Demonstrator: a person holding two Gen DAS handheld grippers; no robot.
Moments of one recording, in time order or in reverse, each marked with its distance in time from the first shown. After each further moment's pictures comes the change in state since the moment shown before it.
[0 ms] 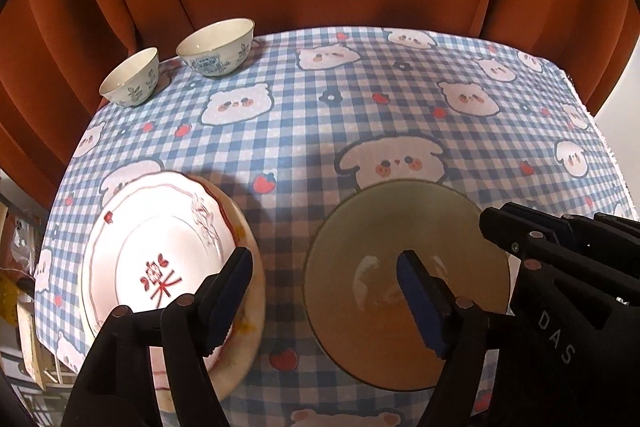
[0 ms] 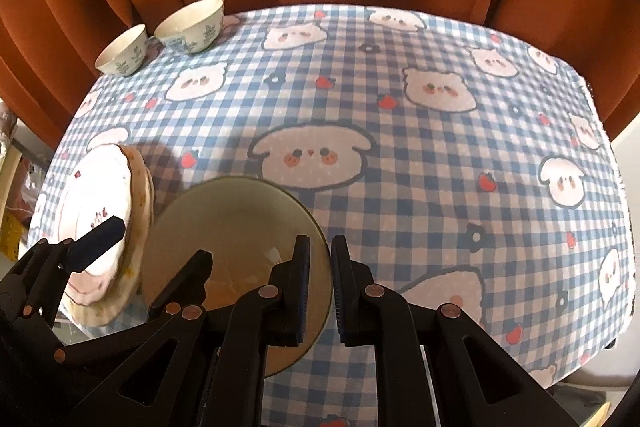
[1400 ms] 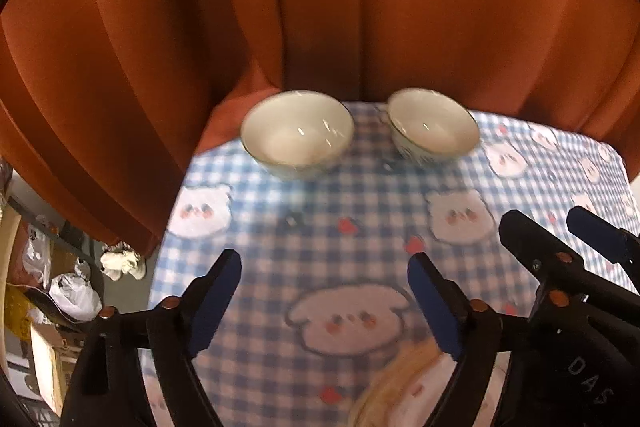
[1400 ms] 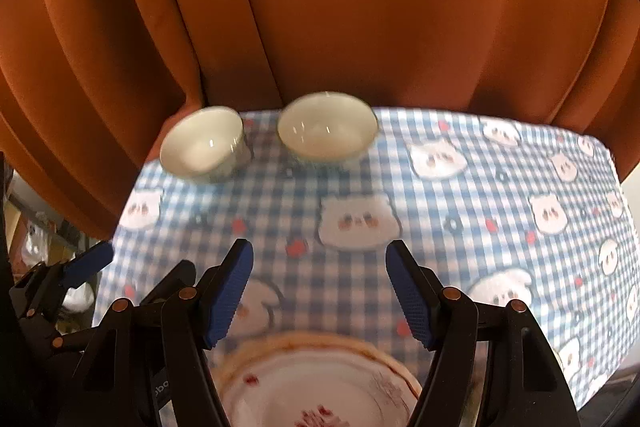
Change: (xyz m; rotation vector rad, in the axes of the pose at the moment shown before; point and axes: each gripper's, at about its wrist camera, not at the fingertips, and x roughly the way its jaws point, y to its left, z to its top) left arm 0.018 0.281 0.118 -0.088 -0.069 0.042; right arm 0.017 0.243 0.148 0.047 -0.186 -0.051
